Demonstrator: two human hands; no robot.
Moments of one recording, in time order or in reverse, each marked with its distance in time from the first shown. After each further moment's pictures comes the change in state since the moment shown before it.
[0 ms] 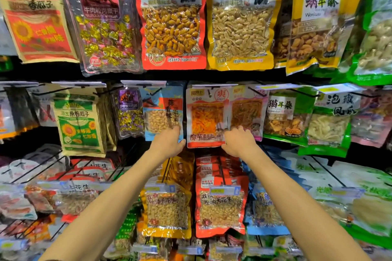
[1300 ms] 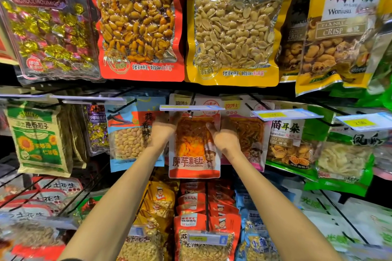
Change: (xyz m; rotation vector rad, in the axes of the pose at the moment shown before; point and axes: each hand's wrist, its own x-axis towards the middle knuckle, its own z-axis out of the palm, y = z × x) left_hand 0.138 0.038 0.014 -1.044 0.423 -0.208; right_hand 0.134 0.031 0.021 1.036 0.296 0.169
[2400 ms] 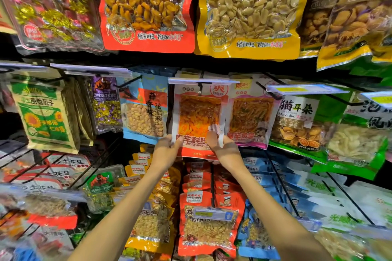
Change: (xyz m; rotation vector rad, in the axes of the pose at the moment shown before) left_hand -0.071 -0.104 -0.006 0.168 -0.116 -0.197; right_hand -0.052 0.074 0.052 0.331 -0.243 0.174
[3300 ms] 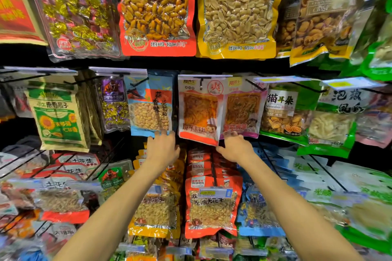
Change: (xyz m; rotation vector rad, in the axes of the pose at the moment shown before) left_hand -0.053 0.034 -0.043 1.198 0.030 0.300; right_hand -0.067 -0.045 -0.030 -1.151 -0.068 -0.006
